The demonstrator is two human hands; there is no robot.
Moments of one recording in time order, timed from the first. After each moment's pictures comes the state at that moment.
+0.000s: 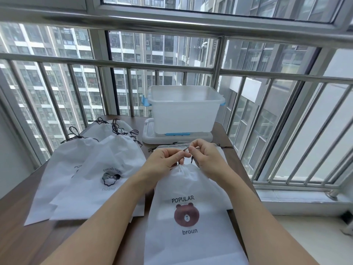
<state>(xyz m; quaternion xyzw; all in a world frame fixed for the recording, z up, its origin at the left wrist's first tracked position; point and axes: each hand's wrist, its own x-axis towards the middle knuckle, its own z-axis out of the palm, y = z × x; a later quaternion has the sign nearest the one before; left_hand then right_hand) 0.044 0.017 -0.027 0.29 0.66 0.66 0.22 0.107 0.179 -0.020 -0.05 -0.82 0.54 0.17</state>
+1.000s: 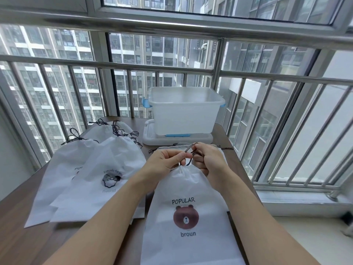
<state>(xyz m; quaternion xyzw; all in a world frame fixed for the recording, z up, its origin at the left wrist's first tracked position) 0.043 0.016 -0.026 0.30 0.63 0.67 0.24 0.109 0.169 -0.007 -0.15 -0.62 0.77 0.10</state>
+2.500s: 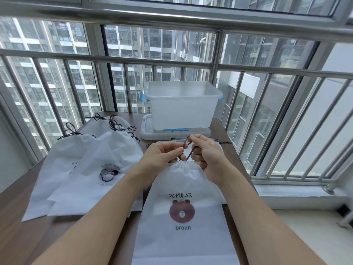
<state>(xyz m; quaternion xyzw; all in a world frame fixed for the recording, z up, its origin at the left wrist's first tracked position) 0.052 0.013 -0.019 0.25 0.61 0.71 0.26 0.113 0.166 -0.005 -0.17 -0.57 0.79 0.11</state>
